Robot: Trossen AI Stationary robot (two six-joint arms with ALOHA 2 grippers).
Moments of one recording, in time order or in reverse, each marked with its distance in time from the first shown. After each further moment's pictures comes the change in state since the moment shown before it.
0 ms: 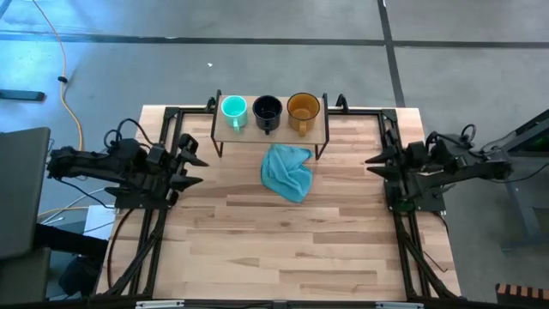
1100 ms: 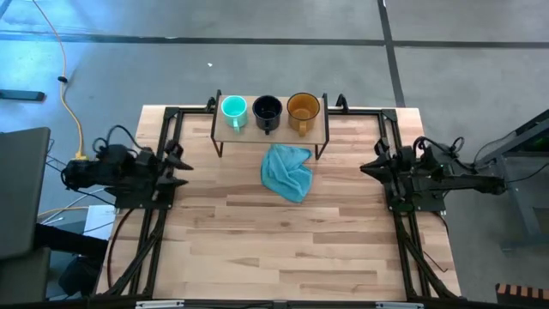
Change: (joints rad) left arm 0.003 -0.455 -0.122 -0.420 -0.027 -0.071; right arm -0.150 -0.192 -0.267 0.081 -0.115 0.155
